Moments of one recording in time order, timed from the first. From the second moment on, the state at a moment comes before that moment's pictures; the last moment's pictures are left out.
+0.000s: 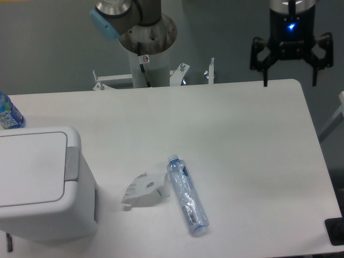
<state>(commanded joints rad) 2.72 -1.69 -1.36 -1.24 1.40 0.80</state>
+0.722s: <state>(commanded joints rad) 2.49 -1.74 -1.36 -1.24 1.22 0.14</state>
